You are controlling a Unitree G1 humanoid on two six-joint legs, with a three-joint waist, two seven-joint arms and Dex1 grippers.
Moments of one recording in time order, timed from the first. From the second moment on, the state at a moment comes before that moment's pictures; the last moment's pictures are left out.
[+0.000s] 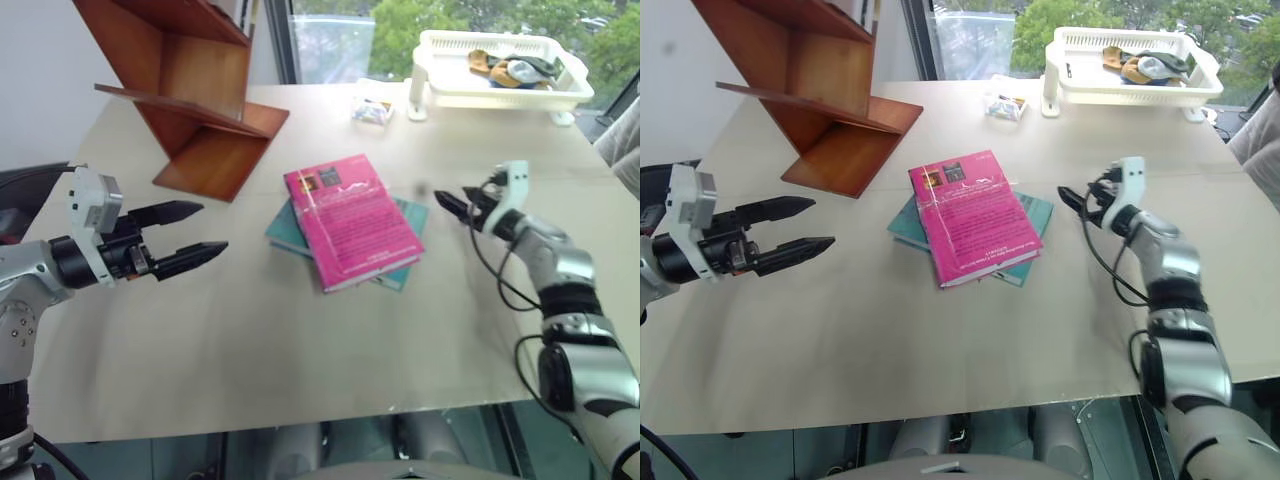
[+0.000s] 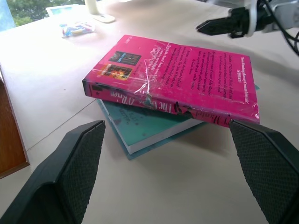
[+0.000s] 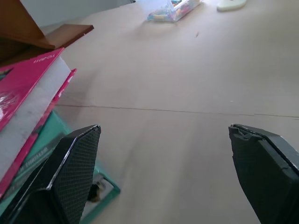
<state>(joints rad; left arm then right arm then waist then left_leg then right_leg) -0.12 0.98 0.47 -0.15 -0.69 0.55 -1.15 -0.78 -0.35 -0.17 0.73 0.36 0.31 0.68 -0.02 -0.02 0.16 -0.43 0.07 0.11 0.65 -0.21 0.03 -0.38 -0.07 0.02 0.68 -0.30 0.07</state>
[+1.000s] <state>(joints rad) -0.01 1.00 0.58 -0.21 -0.74 0.63 -1.17 -0.61 -0.31 0.02 0.52 0.38 0.44 1.24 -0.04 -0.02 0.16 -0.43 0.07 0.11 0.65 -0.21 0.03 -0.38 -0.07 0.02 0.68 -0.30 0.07</state>
